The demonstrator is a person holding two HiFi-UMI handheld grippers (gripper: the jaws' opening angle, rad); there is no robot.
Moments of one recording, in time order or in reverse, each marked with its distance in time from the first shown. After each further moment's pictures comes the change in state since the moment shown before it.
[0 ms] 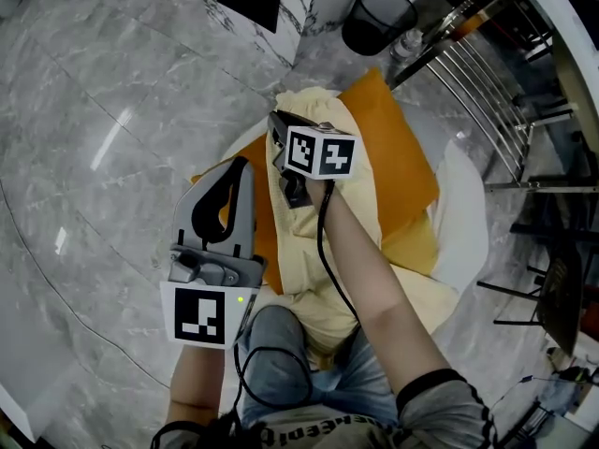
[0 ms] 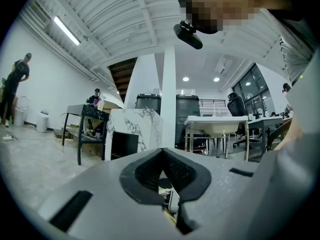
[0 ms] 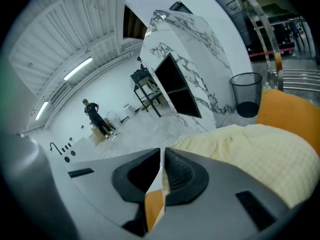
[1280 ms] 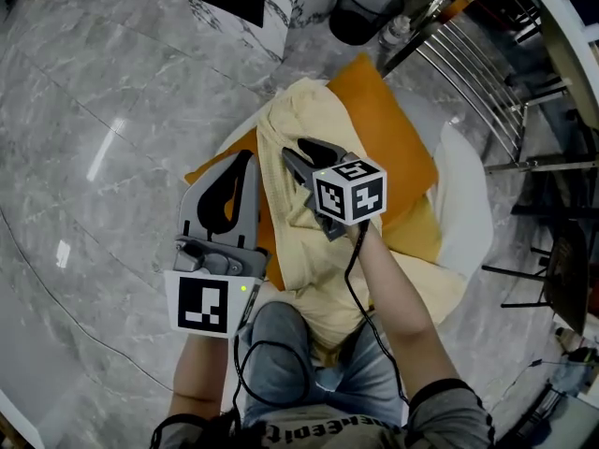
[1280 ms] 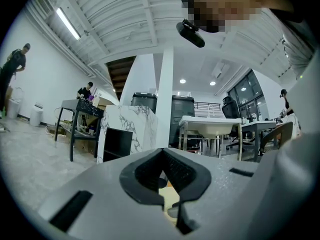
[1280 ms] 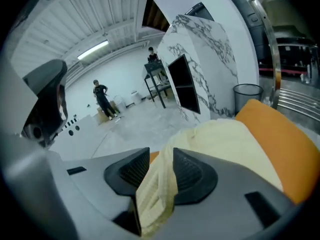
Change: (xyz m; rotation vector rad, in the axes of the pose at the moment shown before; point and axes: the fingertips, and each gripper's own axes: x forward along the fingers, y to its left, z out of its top) left arm 0.000 -0.013 -0.019 -0.029 -0.018 -0.075; right arm -0.080 -0.005 -0.055 -0.204 0.086 0.010
